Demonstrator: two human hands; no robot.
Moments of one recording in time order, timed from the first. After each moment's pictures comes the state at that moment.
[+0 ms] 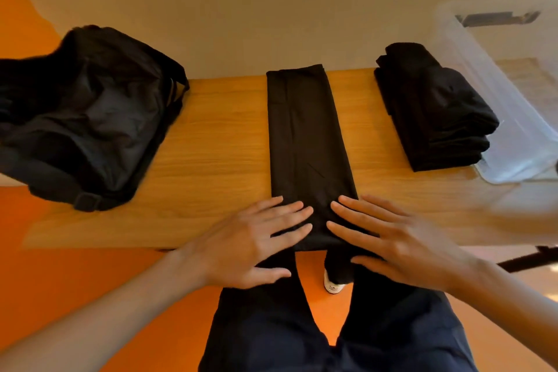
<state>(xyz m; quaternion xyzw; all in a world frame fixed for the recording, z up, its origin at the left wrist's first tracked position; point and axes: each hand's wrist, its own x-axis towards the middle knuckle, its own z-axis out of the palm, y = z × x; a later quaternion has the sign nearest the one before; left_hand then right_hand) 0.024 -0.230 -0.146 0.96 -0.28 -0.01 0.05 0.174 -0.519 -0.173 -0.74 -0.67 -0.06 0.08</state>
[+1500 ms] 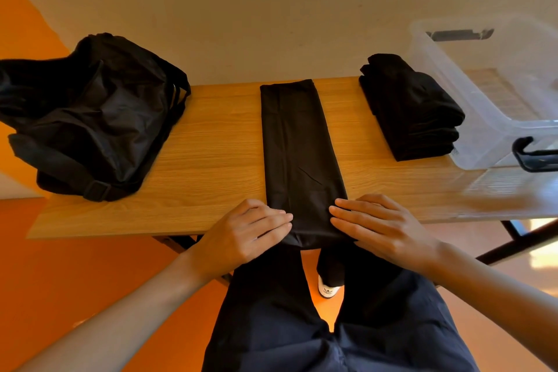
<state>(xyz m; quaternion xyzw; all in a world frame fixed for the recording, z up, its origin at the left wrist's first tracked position) -0.002 -0.234 -0.173 0.91 -0.31 0.28 0.04 0.158 -0.521 -0.191 -0.67 -0.69 -0.23 0.16</state>
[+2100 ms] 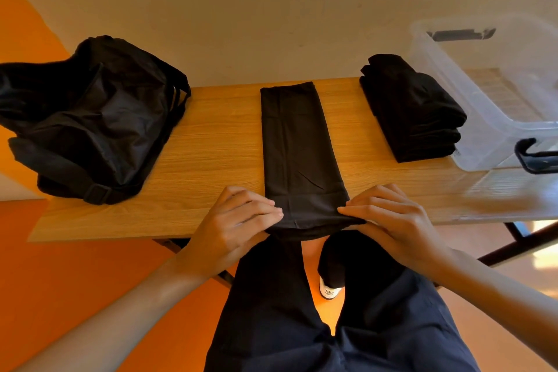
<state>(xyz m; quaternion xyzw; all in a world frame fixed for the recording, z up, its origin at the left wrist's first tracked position) -0.006 -0.229 -0.148 0.91 -0.23 0.29 0.17 0.147 -0.518 -0.162 -0.73 -0.57 -0.13 0.35</state>
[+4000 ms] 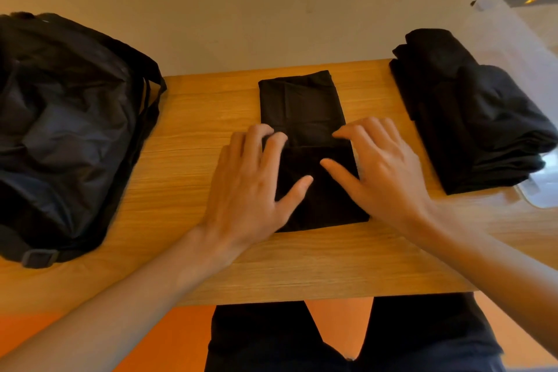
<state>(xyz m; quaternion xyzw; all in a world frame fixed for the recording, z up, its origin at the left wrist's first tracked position) 0.121 -0.209 -0.128 0.98 0.04 0.19 0.09 0.239 -0.399 -0.140 -0.89 -0.40 -0.12 0.21</state>
